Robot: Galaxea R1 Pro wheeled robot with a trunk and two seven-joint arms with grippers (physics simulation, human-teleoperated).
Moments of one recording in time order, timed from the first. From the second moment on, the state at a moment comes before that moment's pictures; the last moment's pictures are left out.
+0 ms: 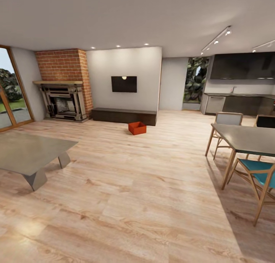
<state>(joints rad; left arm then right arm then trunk) -0.22 0.01 -0.10 -0.01 0.37 -0.05 0.08 -0.14 -0.01 0.65 0.03 -0.50 -0.20 -0.06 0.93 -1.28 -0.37</state>
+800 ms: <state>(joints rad) -0.22 0.01 -0.10 -0.01 0.37 -0.06 0.08 -0.14 -0.01 0.65 0.03 -0.50 -0.20 -0.06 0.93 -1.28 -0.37</state>
